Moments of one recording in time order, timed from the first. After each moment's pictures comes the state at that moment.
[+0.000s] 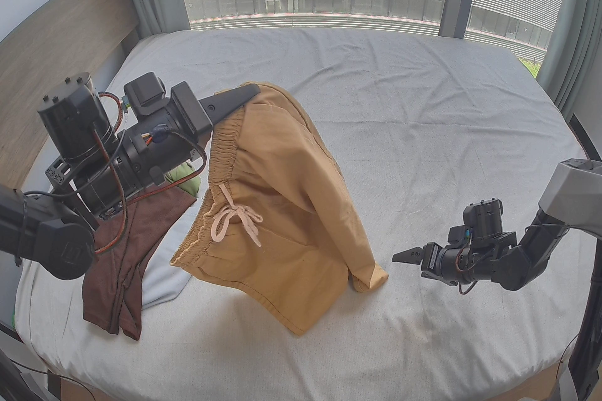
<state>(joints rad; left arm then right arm) -0.43 1.72 -0.83 -1.10 -0.44 -0.79 0.24 2.18 -0.69 -0.74 0.34 0.61</state>
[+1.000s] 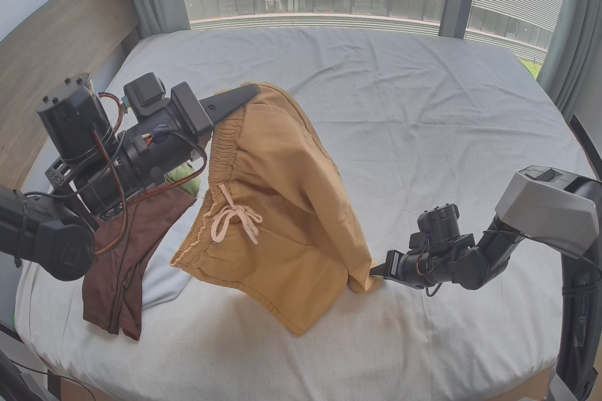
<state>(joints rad) -0.43 1.72 -0.83 -1.10 -0.43 -0.79 0.36 2.36 -0.94 -0.62 0.31 0.61</state>
